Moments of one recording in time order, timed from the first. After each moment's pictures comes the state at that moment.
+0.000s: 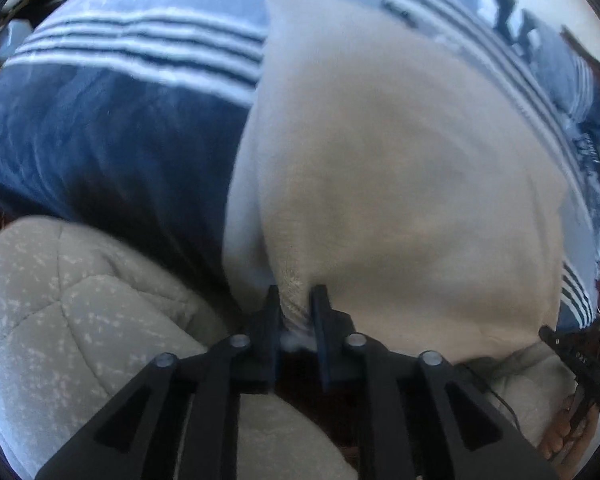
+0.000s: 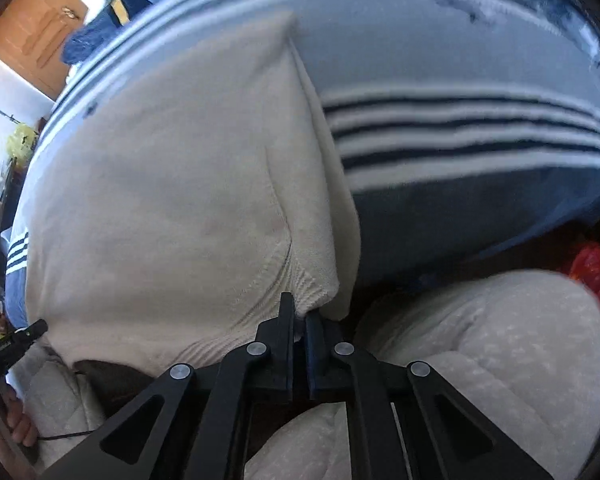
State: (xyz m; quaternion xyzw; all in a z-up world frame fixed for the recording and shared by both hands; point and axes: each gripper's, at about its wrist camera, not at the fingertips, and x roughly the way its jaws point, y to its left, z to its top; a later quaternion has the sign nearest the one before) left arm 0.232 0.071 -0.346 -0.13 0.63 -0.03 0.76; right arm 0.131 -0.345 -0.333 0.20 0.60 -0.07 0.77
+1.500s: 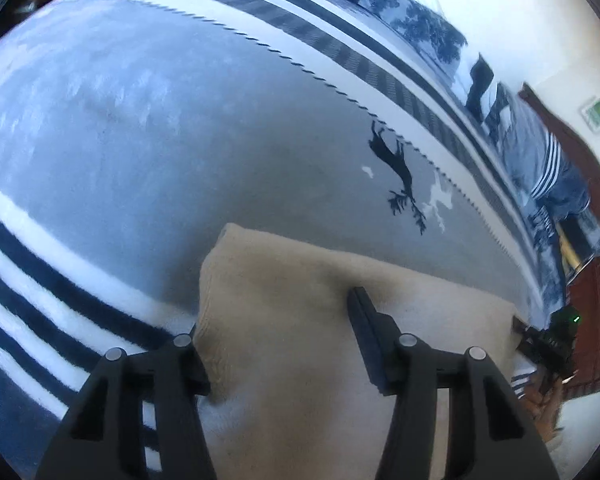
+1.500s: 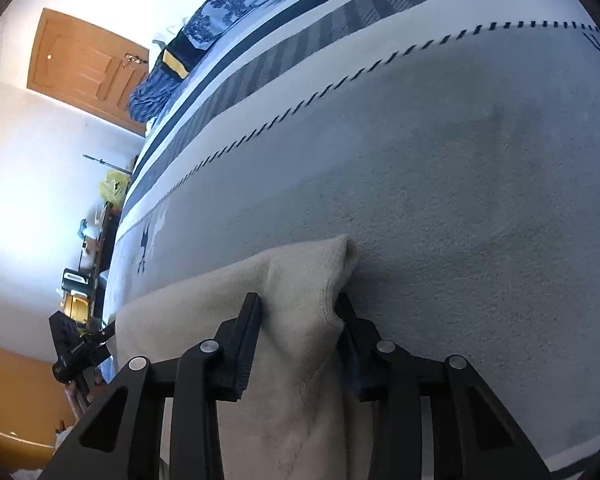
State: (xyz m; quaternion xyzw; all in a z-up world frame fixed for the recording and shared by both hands) left arm 0.408 0.071 -0.347 -0.21 0.54 -0.12 0.81; right arm 0.339 -0.421 -0.359 0.32 0.50 0.10 0.80
